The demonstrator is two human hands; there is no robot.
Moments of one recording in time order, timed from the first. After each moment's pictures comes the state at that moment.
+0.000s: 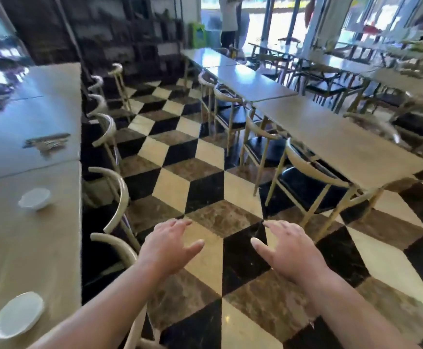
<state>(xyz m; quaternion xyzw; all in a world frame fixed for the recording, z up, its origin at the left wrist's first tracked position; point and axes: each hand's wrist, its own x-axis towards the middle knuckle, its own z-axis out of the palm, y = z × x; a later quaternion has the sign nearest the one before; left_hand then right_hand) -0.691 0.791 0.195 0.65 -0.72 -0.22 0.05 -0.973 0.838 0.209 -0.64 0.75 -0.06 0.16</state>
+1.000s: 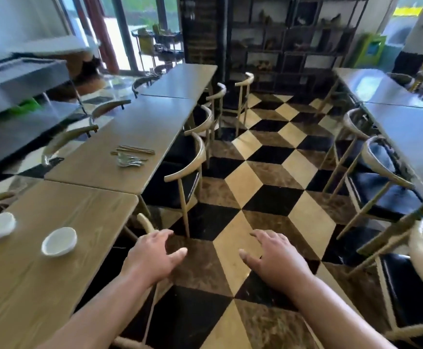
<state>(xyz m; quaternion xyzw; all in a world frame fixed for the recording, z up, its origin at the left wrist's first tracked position) -0.539 0.249 0.160 0.88 -0.43 -0.19 0.09 -0.798 0.107 0.190 -0.84 0.48 0.03 0.25</state>
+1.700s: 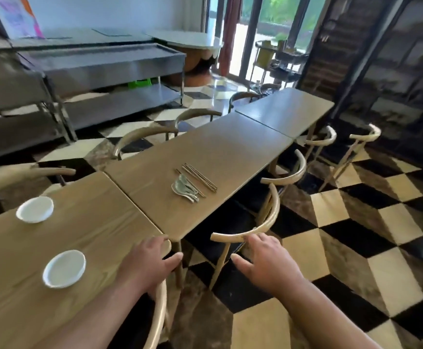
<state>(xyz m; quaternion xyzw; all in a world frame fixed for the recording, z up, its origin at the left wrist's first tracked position) -0.276 0.086 0.133 0.94 -0.18 -0.19 0.20 -0.428 -0.157 0.201 -0.95 0.23 0.09 0.17</state>
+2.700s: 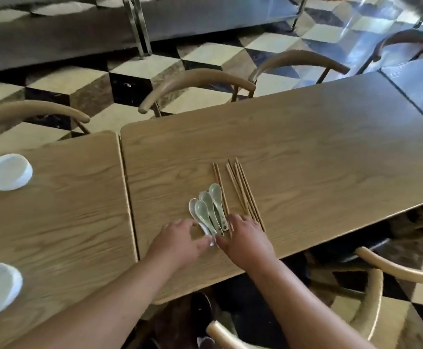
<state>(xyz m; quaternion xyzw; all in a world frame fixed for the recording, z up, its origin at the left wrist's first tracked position) 0.024 -0.133 -0.006 0.91 0.10 -0.34 0.24 0.024 -0.314 -0.011 -0.94 0.03 0.27 0.21</state>
